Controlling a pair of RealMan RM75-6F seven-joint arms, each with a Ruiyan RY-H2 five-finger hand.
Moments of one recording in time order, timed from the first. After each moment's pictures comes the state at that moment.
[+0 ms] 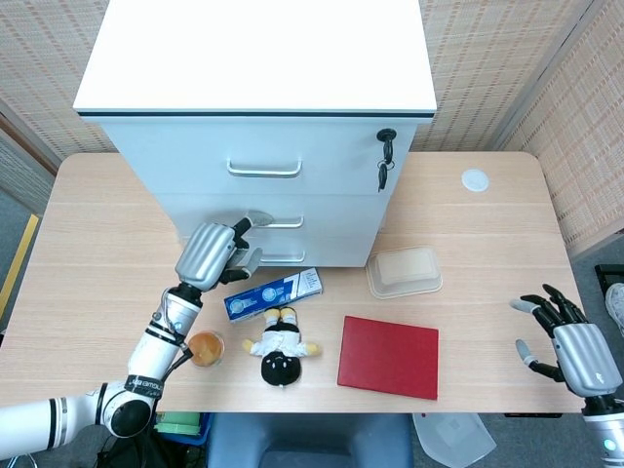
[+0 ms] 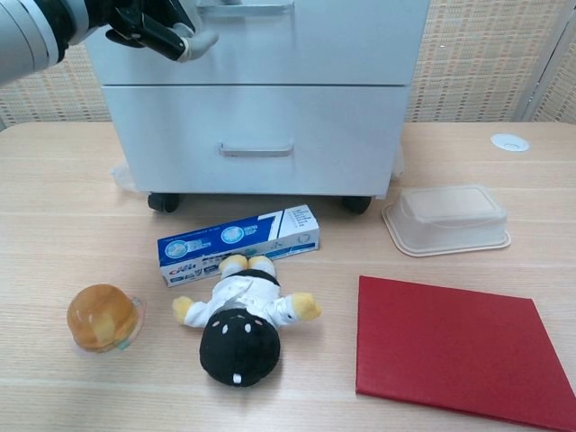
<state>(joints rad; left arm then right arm) -0.77 -1.41 -0.39 -1.83 1.08 1.13 0.28 0.07 -1.09 0.00 -1.57 -1.61 1.50 0.19</state>
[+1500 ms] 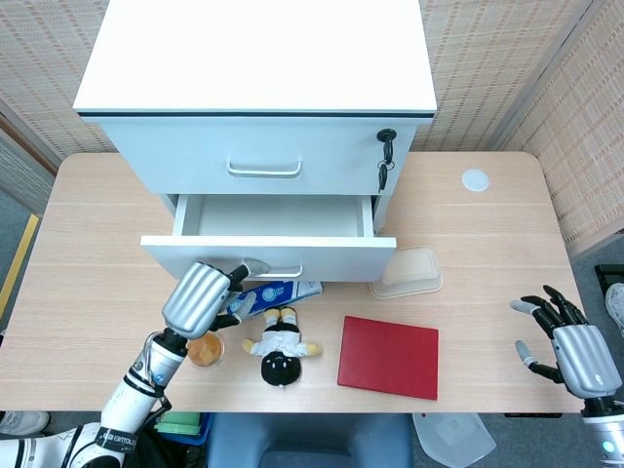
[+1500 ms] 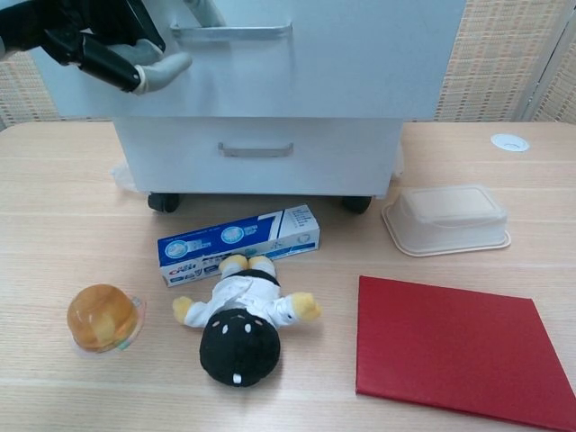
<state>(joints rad) -0.66 -1.32 -0.20 -2.04 1.33 1.26 0.38 0.07 -1.08 0.00 -1.58 -1.60 1.50 0.16</state>
